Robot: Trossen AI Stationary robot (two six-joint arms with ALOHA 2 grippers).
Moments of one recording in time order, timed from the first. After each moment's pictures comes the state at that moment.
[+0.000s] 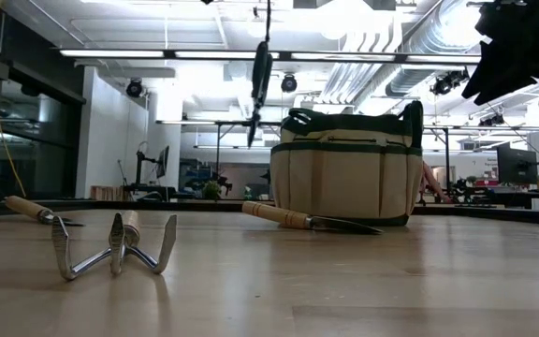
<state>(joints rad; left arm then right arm) 0.20 1.52 1.87 -0.93 0.05 -0.26 0.11 0.58 0.74 -1.13 0.70 0.84</state>
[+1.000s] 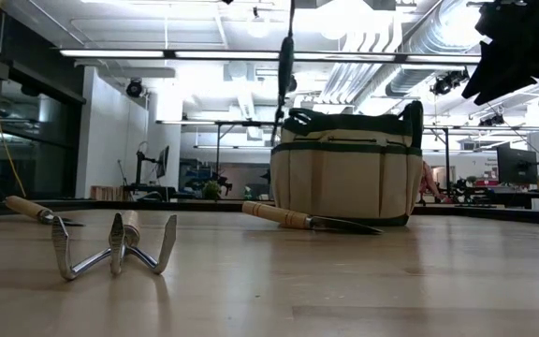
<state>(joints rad) 0.15 1.58 1.87 -0.79 0.01 -0.24 0.10 0.59 0.74 -1.13 0.70 0.84</state>
